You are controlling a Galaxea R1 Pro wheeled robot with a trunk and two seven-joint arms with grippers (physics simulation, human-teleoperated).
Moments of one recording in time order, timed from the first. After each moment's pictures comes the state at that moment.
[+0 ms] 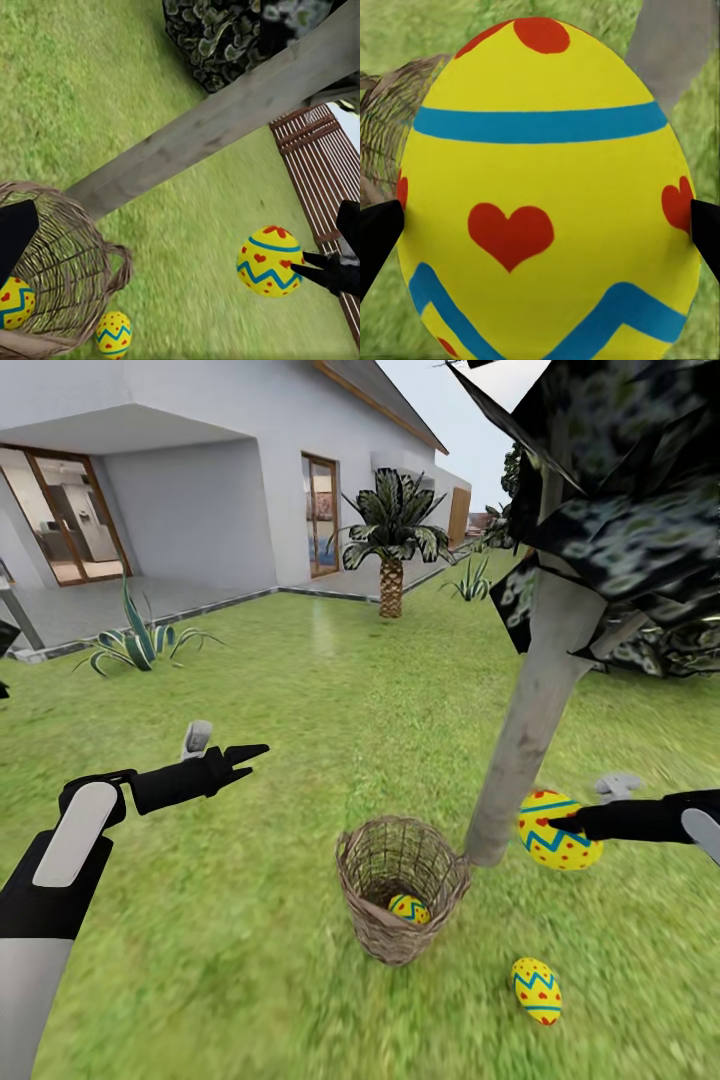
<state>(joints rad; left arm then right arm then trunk) -0.74 0.30 -0.01 -1.38 1.21 1.00 -0.12 -0.70 -0.78 0.28 -1.39 -0.71 1.01 0.24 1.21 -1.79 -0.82</state>
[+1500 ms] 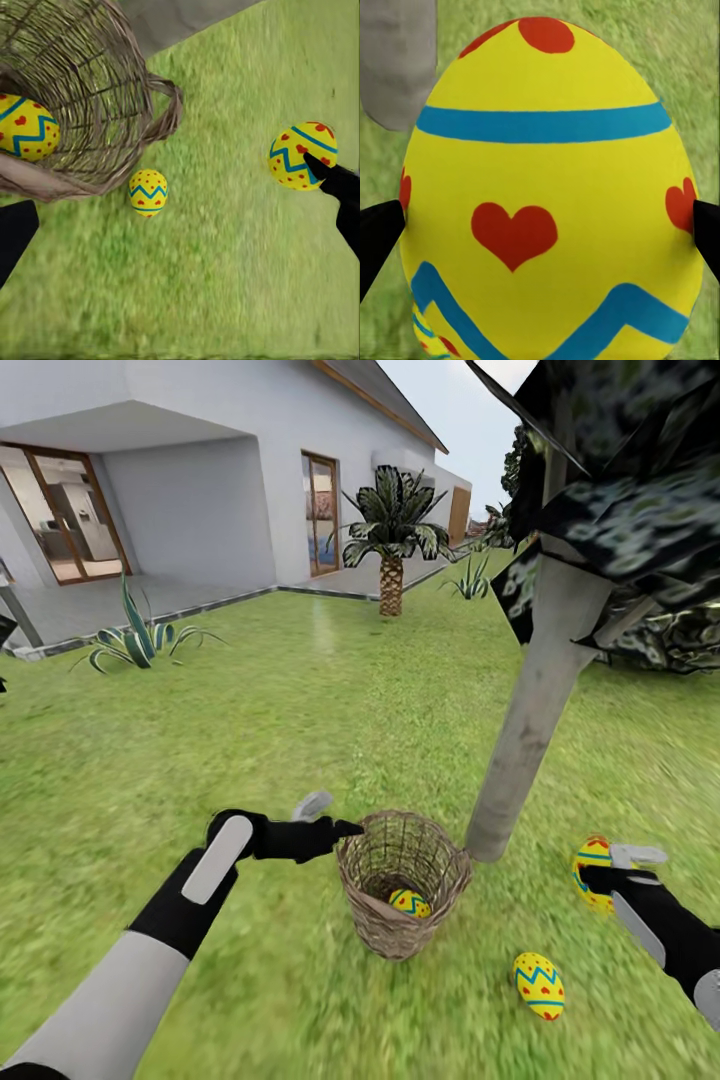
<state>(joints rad) -0.74 0.03 -0.30 -1.12 1.15 1.00 0.15 -0.70 -0.47 0.27 -0.64 -0.44 0.32 -0.24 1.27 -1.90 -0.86</state>
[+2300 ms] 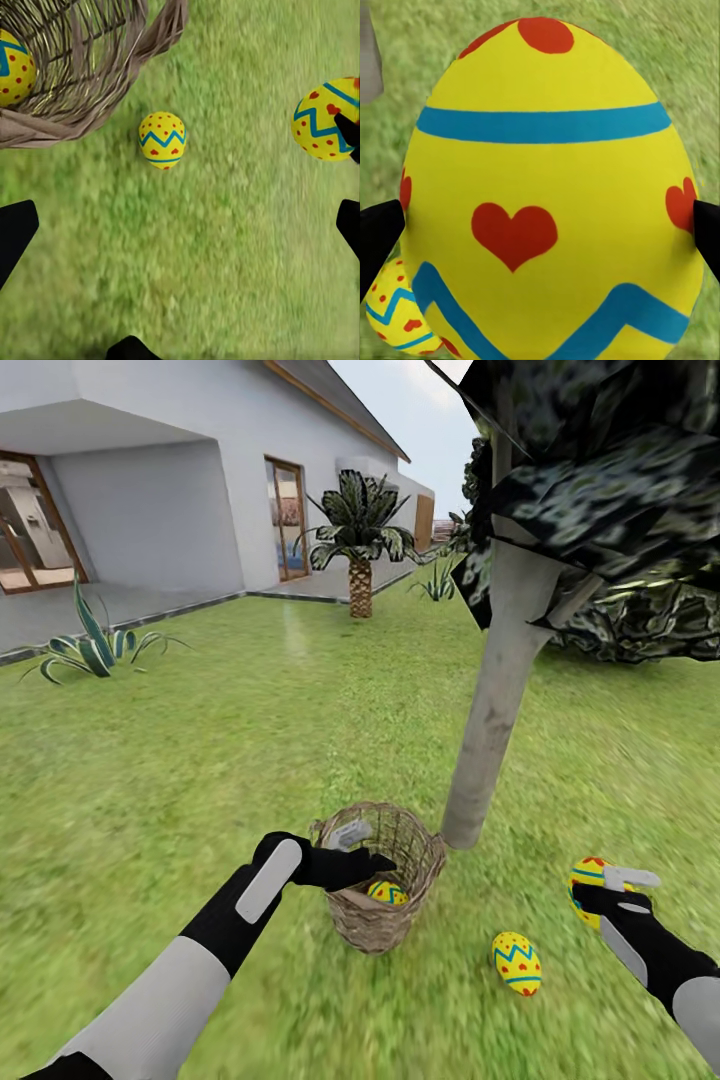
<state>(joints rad) -0.74 -0.08 -0.42 -0.96 1.03 0.91 0.16 -0.70 -0.41 0.27 -0.46 -0.44 0.13 -0.25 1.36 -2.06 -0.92</state>
